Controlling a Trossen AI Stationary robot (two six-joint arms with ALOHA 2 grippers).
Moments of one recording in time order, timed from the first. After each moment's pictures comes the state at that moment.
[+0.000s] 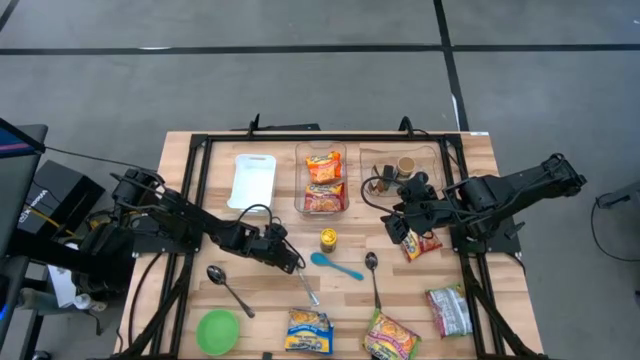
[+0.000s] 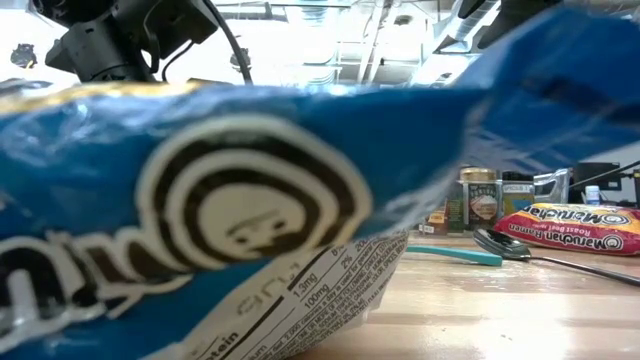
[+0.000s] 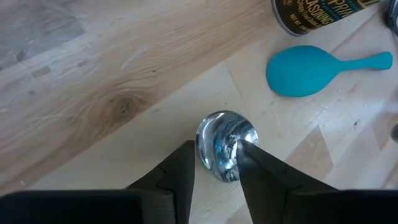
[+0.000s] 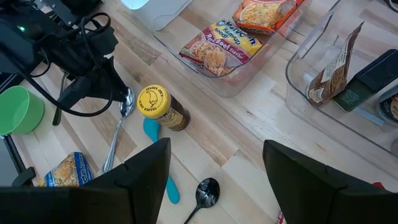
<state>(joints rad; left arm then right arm) -0.32 1.61 0.68 -0.06 -0.21 -1.31 0.33 1.20 1.24 -1.03 0.47 1.06</state>
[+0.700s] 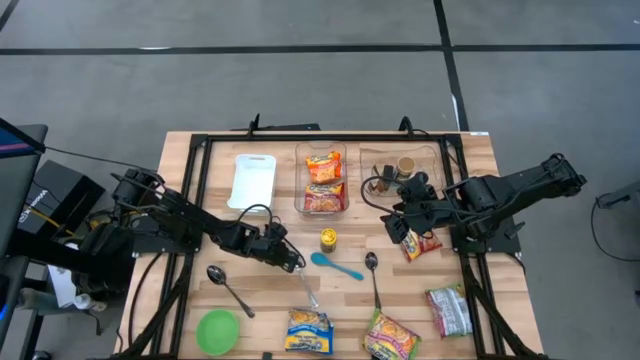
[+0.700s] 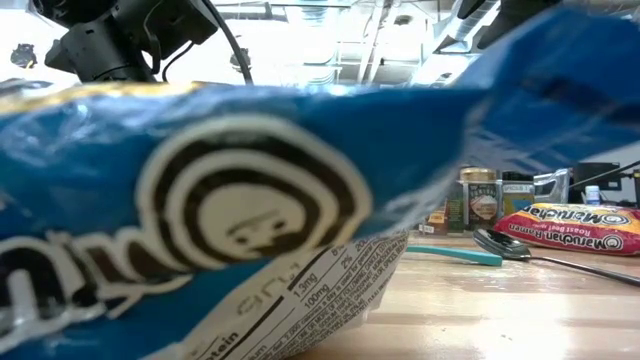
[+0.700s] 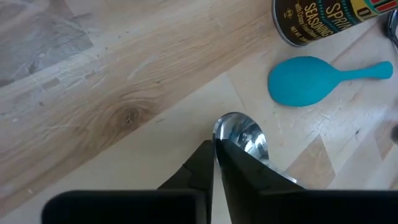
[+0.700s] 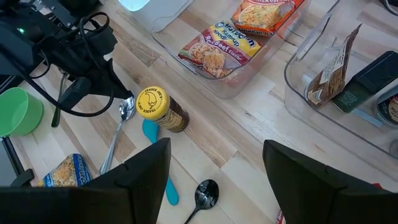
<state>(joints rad) -0.32 1.61 0.68 -0.06 -0.24 -1.31 0.33 1.20 1.24 -1.03 0.48 1.06</state>
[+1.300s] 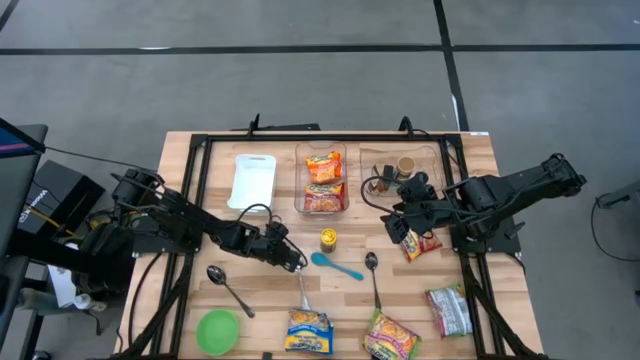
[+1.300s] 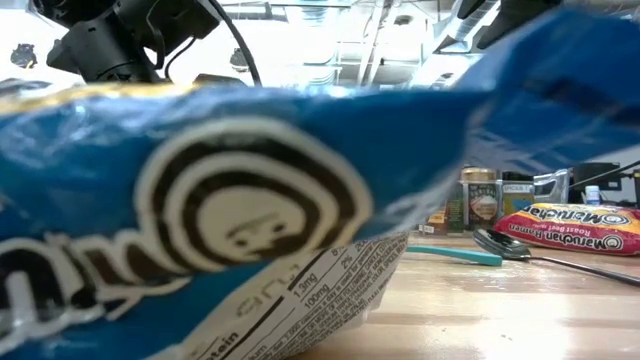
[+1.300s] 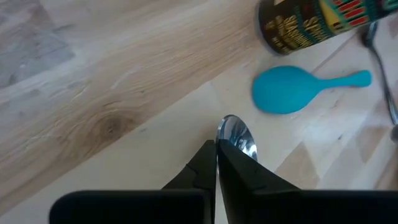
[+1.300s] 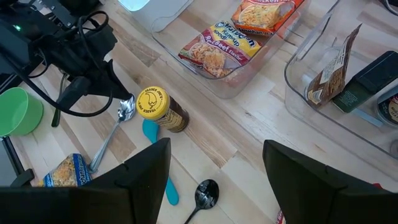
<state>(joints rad) -0.32 1.61 0.68 -0.02 -0.26 -1.31 0.33 1.20 1.24 -1.03 0.48 1.06</state>
